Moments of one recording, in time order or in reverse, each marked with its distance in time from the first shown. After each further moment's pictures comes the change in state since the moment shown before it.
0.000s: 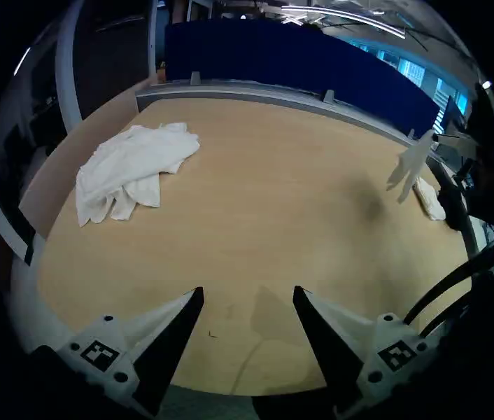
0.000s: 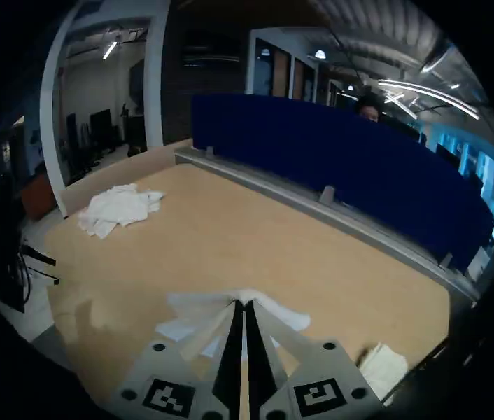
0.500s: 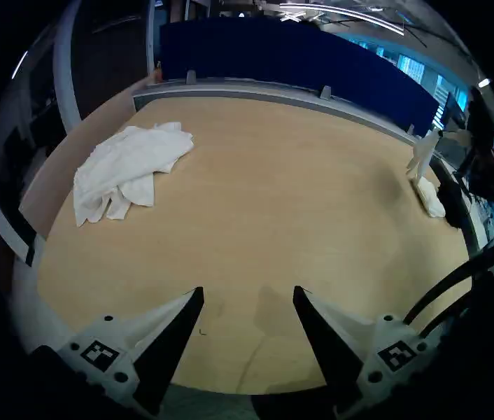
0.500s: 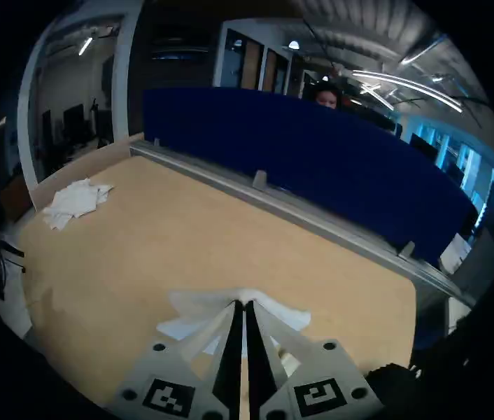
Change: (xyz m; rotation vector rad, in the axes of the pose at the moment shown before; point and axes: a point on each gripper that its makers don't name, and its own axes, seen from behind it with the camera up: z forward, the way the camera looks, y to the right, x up) left arm -0.001 0.015 -0.002 0.008 -0.014 0.009; right arm -0.018 0.160 -0.023 -0.131 -0.055 0.023
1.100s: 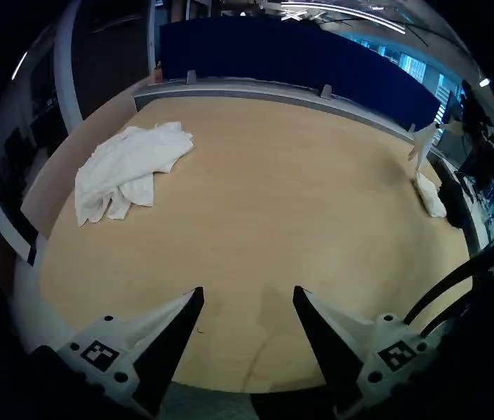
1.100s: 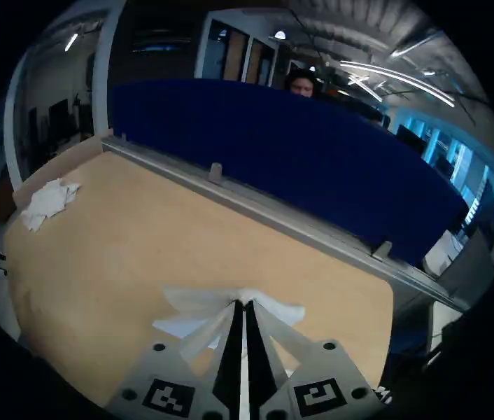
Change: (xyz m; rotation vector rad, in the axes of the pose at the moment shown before) left arm 0.003 0.003 -0.002 0.014 -0.005 0.002; right arm 0.009 0.102 0.026 -0.073 -0.056 0.018
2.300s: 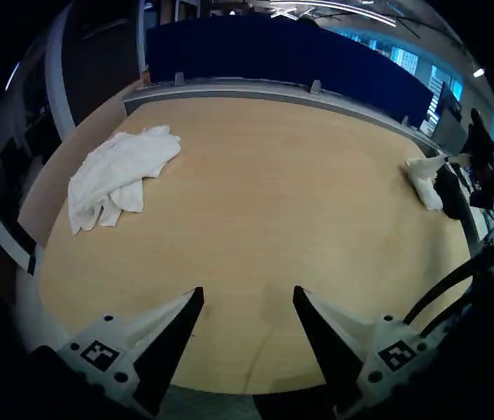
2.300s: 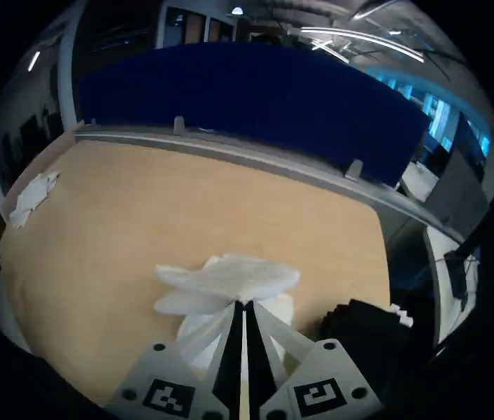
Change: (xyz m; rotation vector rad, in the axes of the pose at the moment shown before) left arm 0.004 0.018 0.001 -0.020 -0.010 0.043; right arm -0.154 0.026 -0.041 -0.096 -0.141 0.180
